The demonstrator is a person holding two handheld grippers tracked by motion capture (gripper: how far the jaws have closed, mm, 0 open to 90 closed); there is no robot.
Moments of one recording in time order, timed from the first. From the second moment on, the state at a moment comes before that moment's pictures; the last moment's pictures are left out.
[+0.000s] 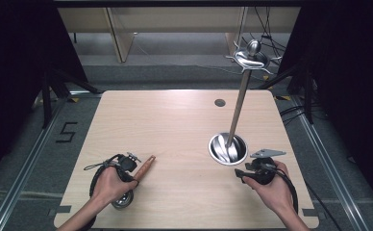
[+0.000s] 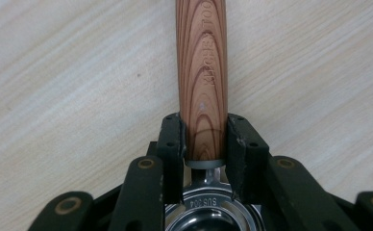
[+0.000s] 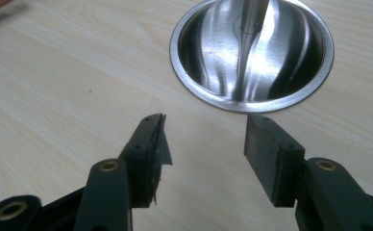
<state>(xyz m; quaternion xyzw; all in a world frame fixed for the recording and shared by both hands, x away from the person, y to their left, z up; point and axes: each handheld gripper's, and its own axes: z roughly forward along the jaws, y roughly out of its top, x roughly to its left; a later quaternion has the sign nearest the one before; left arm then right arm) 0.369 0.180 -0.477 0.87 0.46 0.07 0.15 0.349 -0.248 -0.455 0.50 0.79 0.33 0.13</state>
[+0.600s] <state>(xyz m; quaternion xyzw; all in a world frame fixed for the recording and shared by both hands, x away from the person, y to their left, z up) 0.357 0.183 -0.442 0.84 0.40 0.16 0.34 0.348 -0.245 -0.448 0.47 0.78 0.39 0.15</state>
